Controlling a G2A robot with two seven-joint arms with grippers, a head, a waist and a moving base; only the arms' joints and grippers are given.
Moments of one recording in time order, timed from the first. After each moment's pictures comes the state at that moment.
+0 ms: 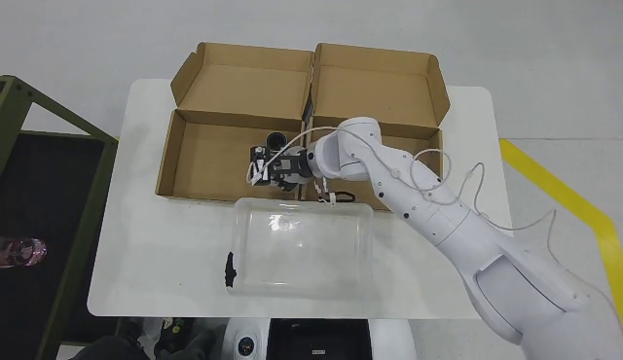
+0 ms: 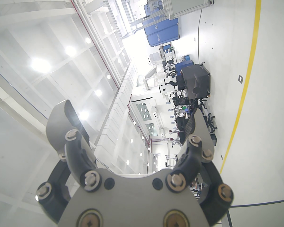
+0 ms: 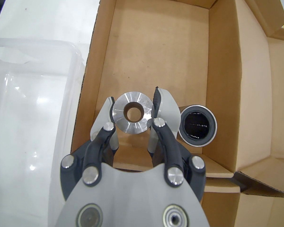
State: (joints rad) left arm -0.19 -0.18 -0.57 -1.44 2.04 -0.23 0.13; right arm -0.46 -1.45 0.54 -1.12 -1.15 -0.83 0.46
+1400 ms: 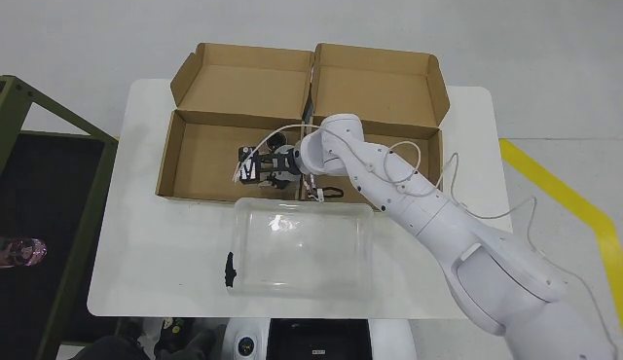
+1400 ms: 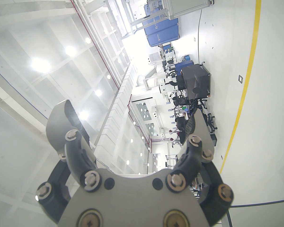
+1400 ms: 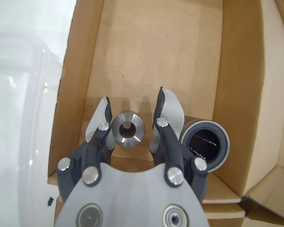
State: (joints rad) left arm -0.19 -0.18 -0.57 -1.44 2.04 -0.23 0.13; right arm -0.40 -1.55 0.50 -0.96 -1.21 -0.84 0.41
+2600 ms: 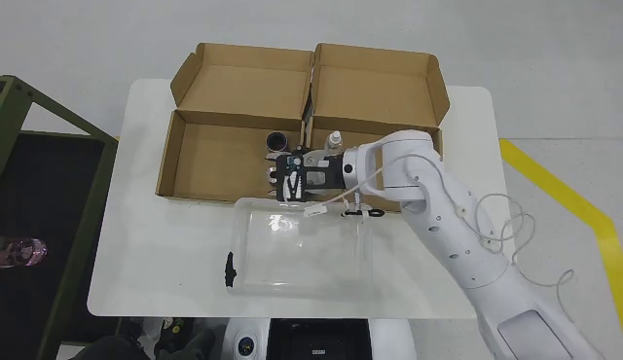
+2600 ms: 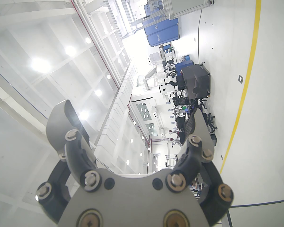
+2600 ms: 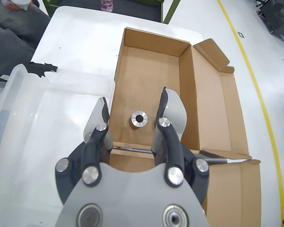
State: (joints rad) left arm -0.19 -0.18 -0.57 -1.44 2.04 -0.23 0.13; right arm -0.81 -1.34 0.96 -1.65 -1.19 -0.98 0.57
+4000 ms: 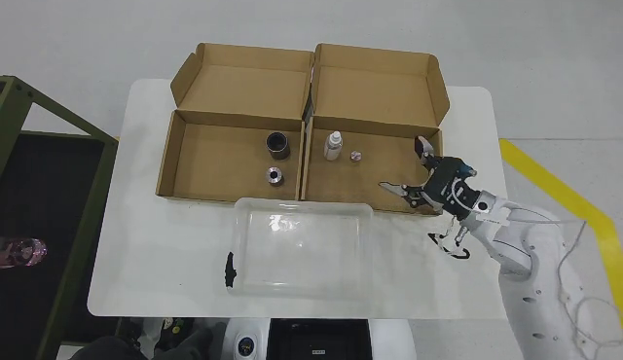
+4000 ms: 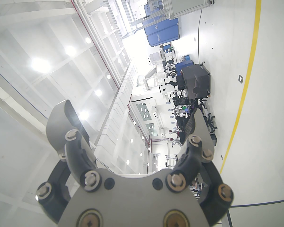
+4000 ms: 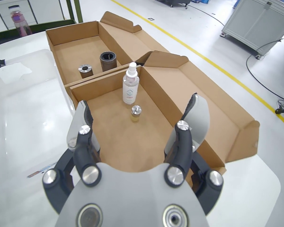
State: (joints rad) left arm -0.19 -0.18 -0.57 -1.44 2.04 -0.23 0.13; right arm -1.42 -1.19 1.59 -1.88 -1.31 -0.82 0.13
